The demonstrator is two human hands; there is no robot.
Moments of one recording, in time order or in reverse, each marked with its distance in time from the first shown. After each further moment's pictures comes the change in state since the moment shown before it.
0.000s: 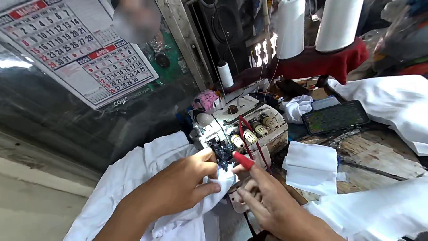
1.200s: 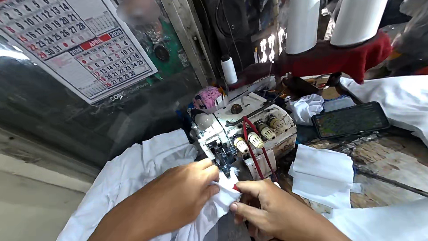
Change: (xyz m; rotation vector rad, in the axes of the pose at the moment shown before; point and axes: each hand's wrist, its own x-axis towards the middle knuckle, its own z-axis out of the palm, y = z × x) left_hand -0.003 0.006 0.008 0.127 -0.083 -0.109; right_hand 0.020 0.002 -0.014 0.291 -0.463 0.226
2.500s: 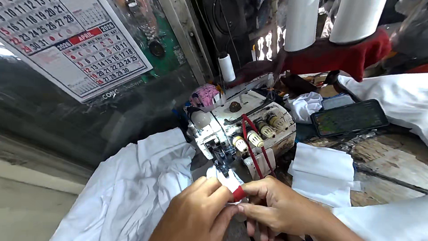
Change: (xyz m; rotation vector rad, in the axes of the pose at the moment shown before) left_hand -0.012 0.041 0.051 -0.146 0.347 -0.071; right_hand -0.006 0.011 -0.015 0.201 -0.110 -0.047
